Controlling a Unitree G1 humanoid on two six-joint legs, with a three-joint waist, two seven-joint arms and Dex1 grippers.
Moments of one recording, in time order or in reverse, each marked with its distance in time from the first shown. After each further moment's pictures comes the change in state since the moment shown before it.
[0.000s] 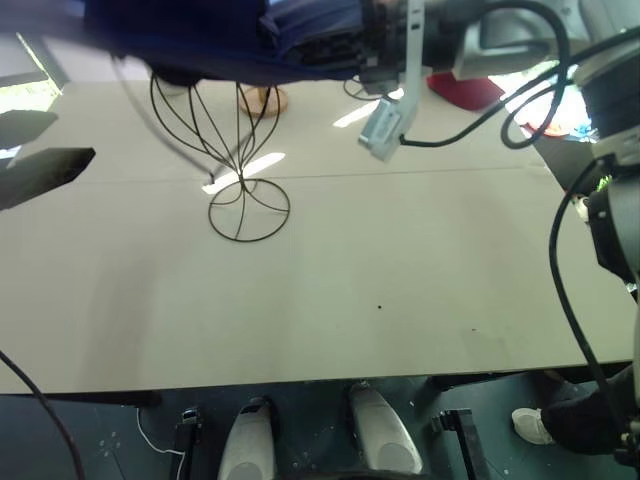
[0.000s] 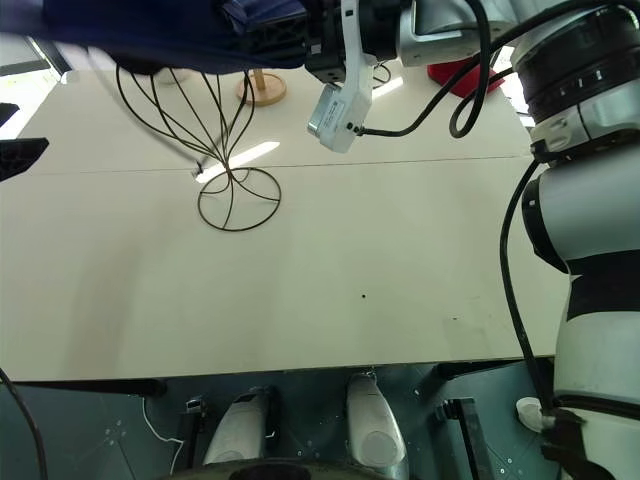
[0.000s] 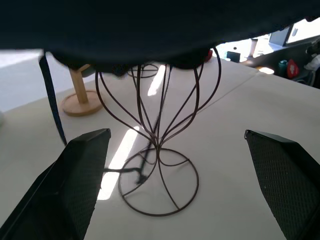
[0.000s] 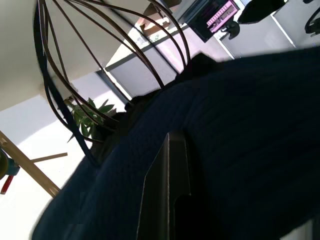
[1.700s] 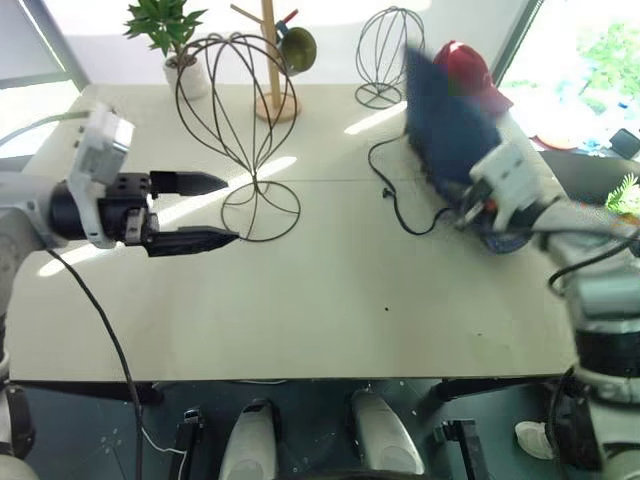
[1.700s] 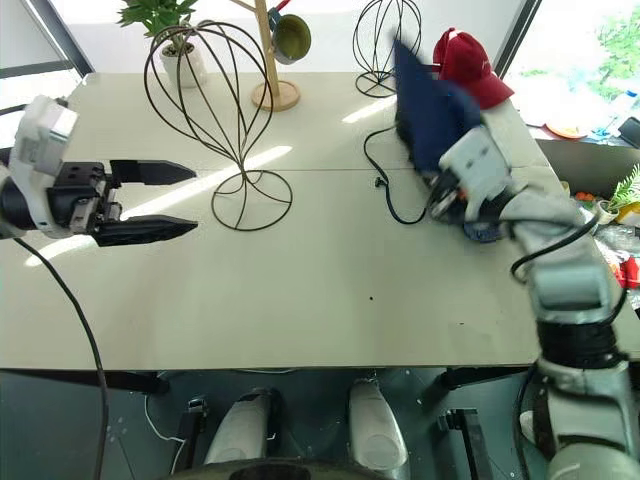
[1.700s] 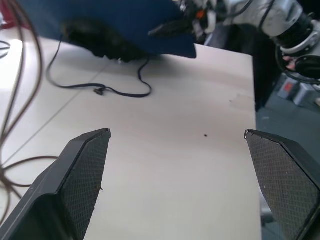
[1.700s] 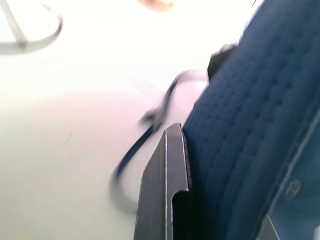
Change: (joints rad) left arm -0.216 -0.136 -0.457 -0.126 0.022 -0.025 -0.134; right arm 1.100 -0.073 -0.793 -0.924 1.419 1.799 1.035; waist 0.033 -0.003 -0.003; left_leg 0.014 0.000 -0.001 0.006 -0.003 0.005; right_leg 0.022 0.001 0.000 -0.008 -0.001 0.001
